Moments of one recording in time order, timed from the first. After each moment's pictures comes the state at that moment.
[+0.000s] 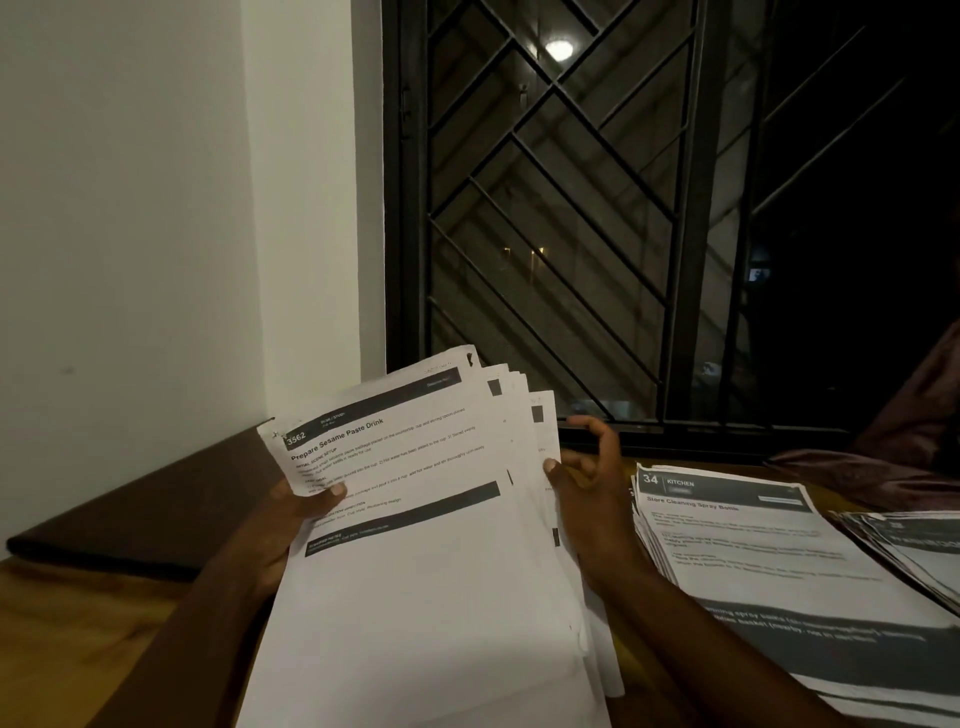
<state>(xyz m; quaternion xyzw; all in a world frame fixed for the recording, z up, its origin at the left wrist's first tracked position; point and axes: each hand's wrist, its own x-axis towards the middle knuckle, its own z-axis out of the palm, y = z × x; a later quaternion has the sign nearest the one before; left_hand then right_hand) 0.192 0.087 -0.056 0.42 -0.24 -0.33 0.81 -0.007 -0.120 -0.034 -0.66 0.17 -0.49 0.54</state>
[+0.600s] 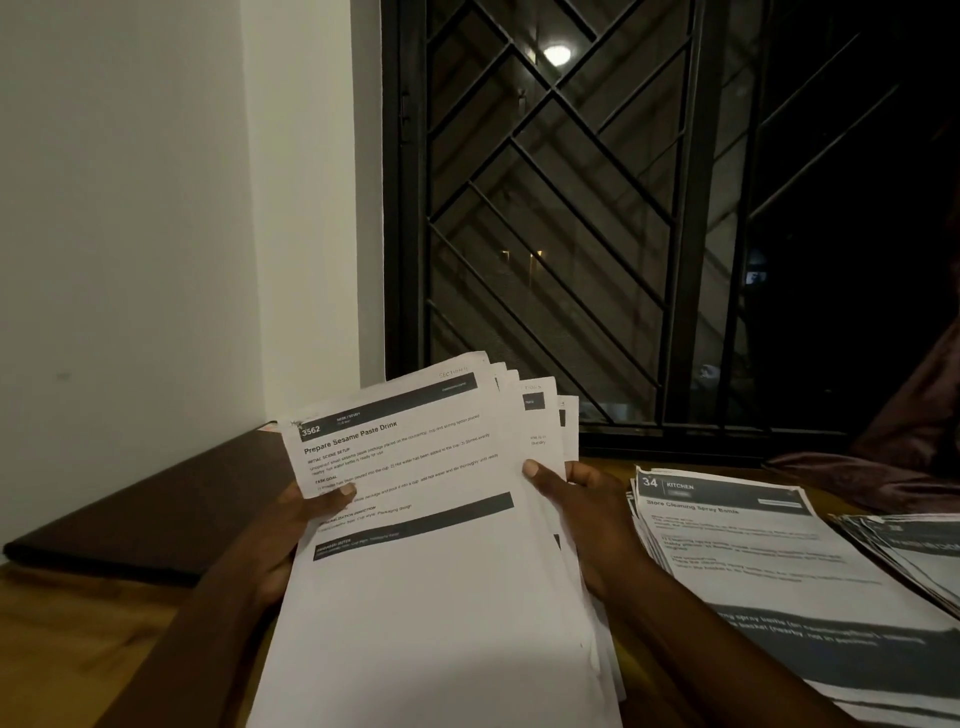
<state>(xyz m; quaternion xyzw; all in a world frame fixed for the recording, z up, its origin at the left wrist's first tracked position) 0.185 0.086 -0.051 0.43 -0.26 -0.37 0.78 -0.010 -0.118 -0.032 -0.60 0.17 -0.40 0.67</state>
